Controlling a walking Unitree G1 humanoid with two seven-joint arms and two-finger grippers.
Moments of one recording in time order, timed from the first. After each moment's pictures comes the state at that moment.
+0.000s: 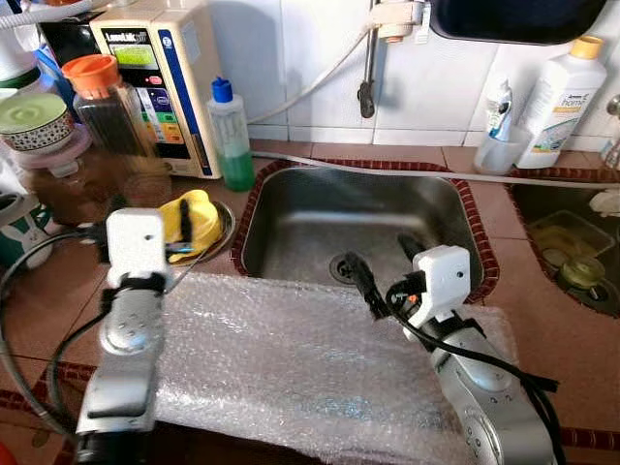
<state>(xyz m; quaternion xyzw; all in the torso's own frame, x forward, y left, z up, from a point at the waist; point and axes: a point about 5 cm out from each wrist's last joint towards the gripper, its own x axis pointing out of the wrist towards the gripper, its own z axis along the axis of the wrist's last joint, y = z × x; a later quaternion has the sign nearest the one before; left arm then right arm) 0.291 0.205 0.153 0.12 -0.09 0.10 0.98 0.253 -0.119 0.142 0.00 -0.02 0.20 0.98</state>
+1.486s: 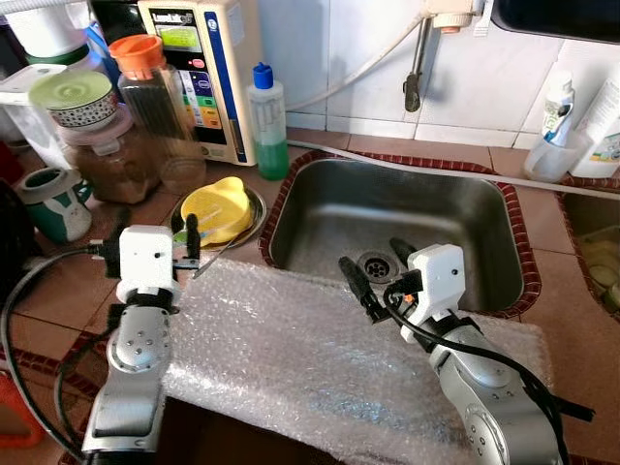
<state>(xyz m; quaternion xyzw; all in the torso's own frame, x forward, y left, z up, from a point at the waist) 0.282 0.188 0.141 0.10 -0.08 0.08 0.99 0.253 -0.112 0.146 0.01 0.00 0.23 0.97</state>
